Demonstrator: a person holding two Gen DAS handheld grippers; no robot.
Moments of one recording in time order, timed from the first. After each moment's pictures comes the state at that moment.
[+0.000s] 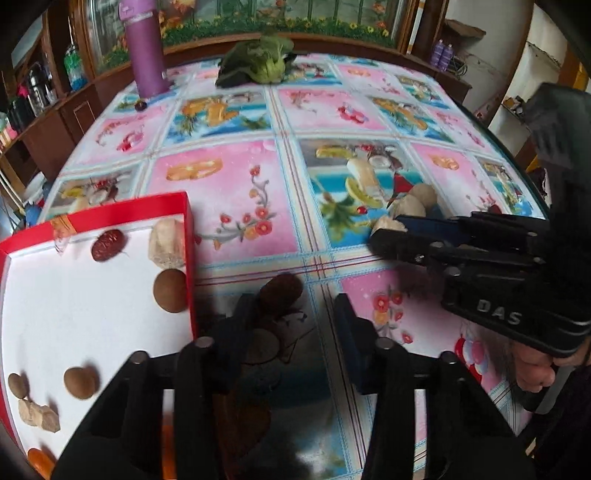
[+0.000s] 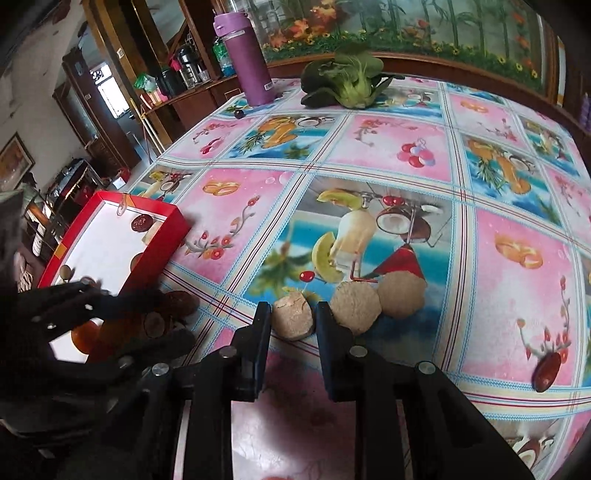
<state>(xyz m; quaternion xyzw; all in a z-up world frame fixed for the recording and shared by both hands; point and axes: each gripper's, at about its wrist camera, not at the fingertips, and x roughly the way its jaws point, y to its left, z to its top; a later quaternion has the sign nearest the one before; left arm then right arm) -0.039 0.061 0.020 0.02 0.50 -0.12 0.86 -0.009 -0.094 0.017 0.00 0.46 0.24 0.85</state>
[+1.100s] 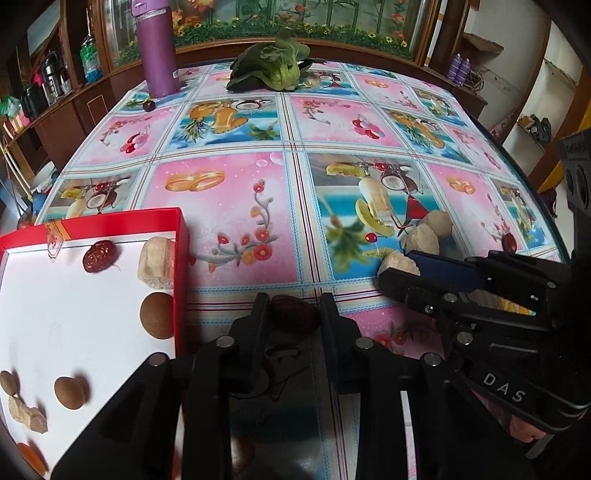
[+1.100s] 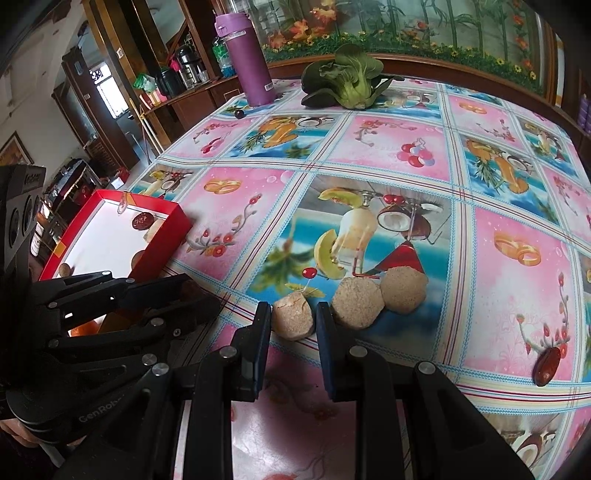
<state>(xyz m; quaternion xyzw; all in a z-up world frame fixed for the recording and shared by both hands) -0.026 0.053 0.022 0.00 0.48 -0.09 0.87 -0.013 -0.092 0.018 0.00 0.46 0.24 0.86</state>
